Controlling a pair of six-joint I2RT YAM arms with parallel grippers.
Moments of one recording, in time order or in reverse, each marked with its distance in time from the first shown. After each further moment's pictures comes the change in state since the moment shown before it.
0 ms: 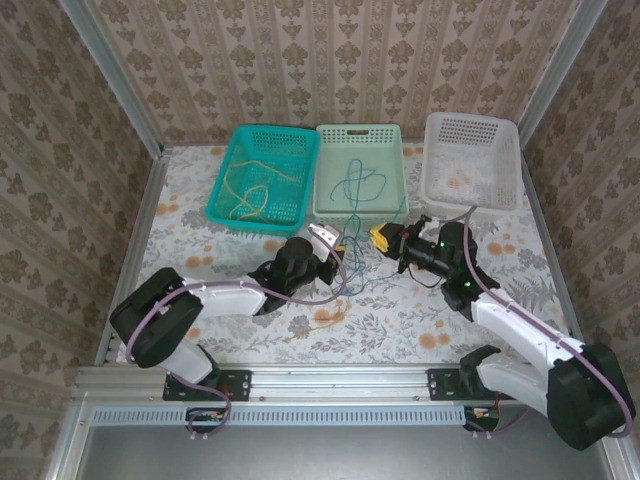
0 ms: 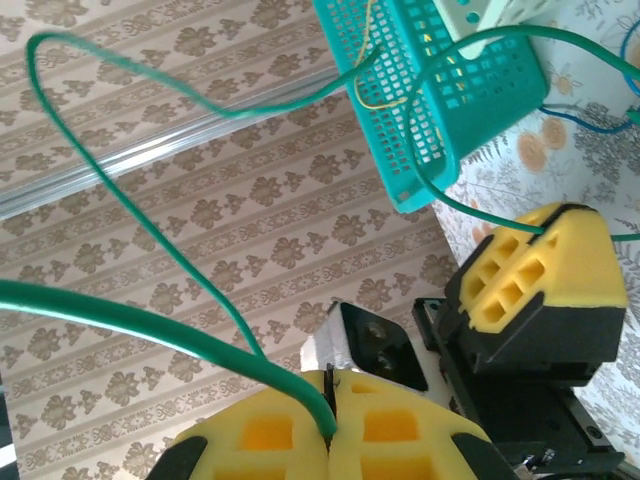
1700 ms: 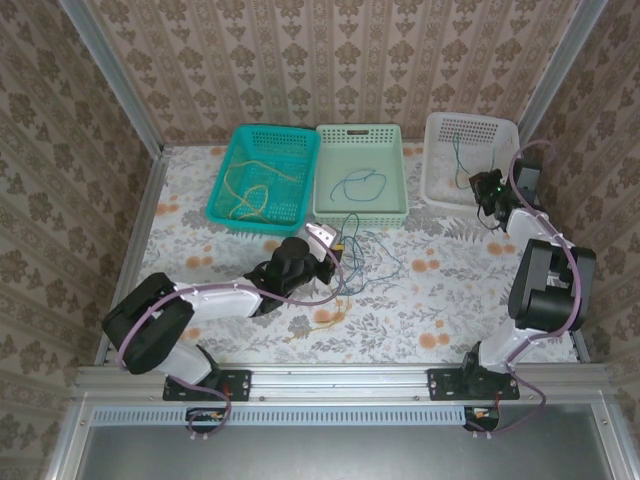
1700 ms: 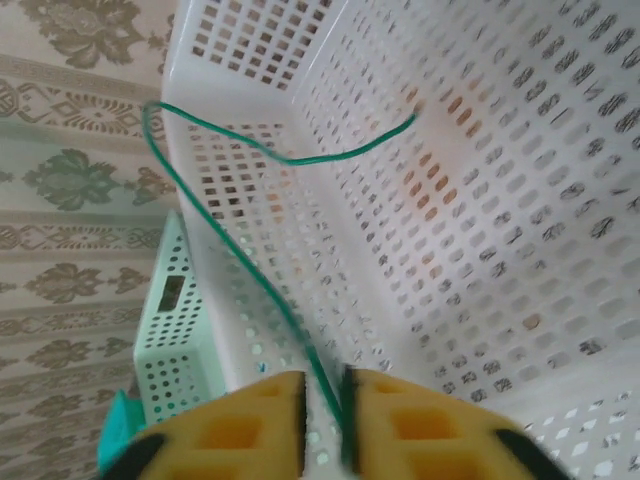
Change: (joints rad) left arm 0.001 -0.053 -0.011 -0.020 -0.003 0.000; right arm -0.682 0.639 0.573 -0.395 0.136 -0.830
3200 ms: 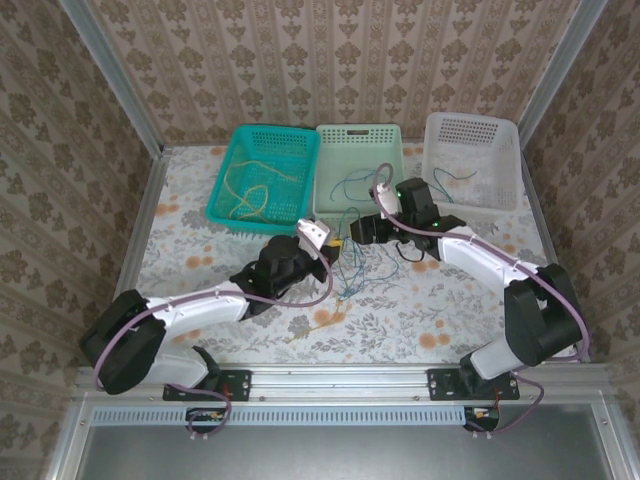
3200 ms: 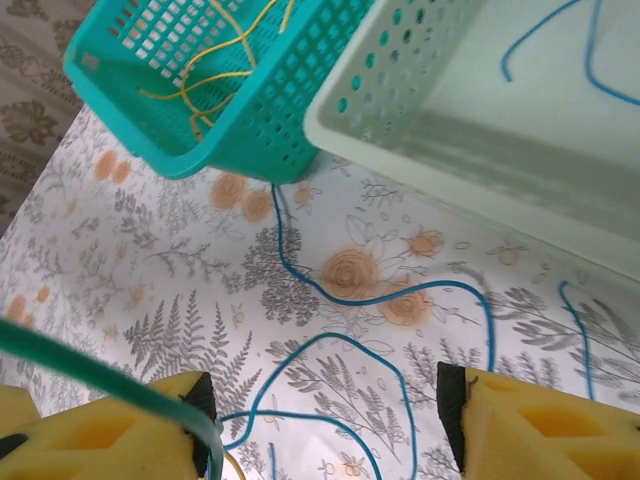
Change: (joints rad) left arm 0.007 -0.153 -0.005 -0.058 0.062 0.001; right arm 0.704 -0.171 -0.093 -0.182 -0.095 -0.735
